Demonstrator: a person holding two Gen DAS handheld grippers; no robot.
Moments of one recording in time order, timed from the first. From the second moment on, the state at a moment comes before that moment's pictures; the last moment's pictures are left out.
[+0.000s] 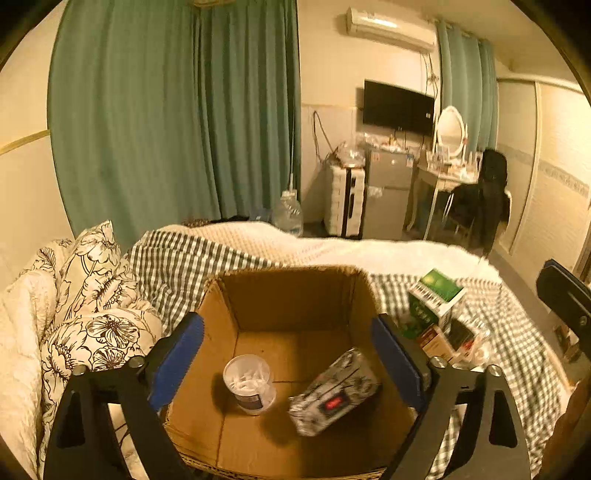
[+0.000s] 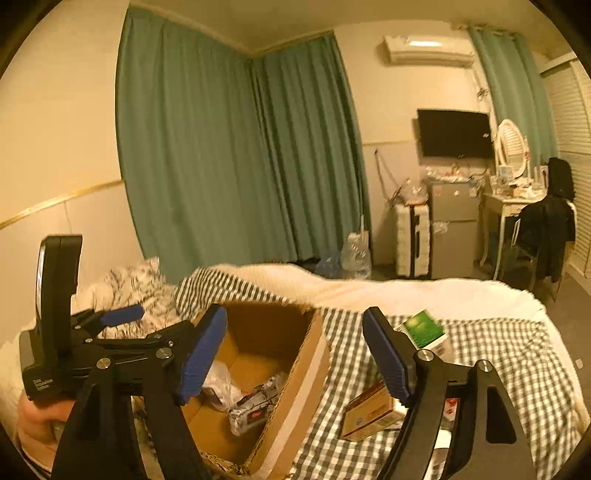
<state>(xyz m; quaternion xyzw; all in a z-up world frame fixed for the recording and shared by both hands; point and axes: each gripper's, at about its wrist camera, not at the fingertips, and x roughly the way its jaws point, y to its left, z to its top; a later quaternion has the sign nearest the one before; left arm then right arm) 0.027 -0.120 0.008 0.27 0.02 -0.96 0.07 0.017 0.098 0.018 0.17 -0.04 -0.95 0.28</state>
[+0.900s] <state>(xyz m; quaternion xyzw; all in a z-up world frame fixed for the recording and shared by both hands) 0.053 -0.057 0.032 0.20 0.03 -0.98 0.04 0.036 0.194 0.046 0.13 -0.05 -0.97 0.17</state>
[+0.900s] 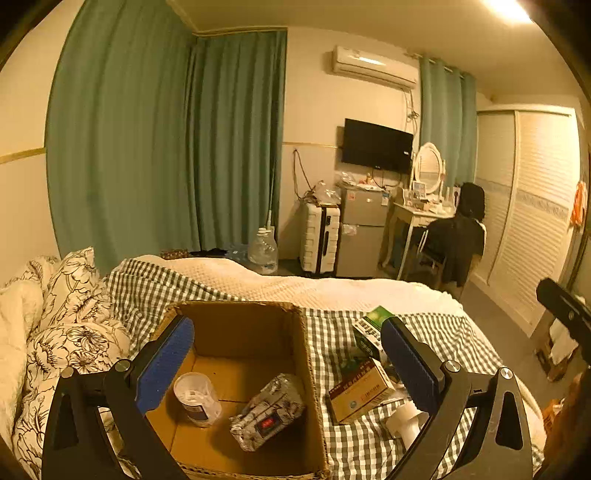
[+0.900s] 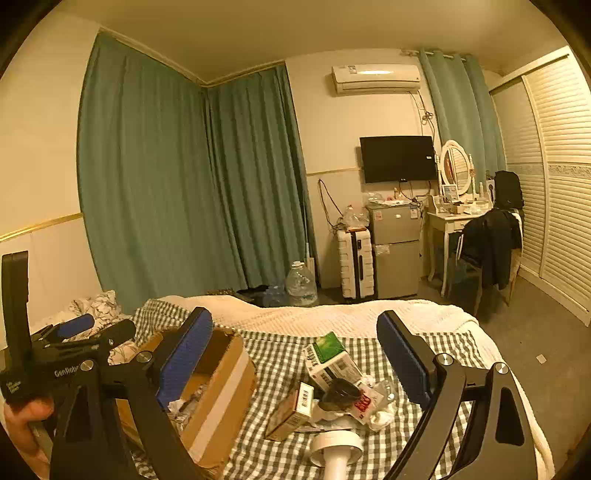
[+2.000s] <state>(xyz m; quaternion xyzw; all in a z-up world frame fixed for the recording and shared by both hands) 0.019 0.030 -0.052 0.25 -0.01 -0.97 -0.03 -0.025 0.239 -0.016 0.22 -0.01 -0.97 0.11</state>
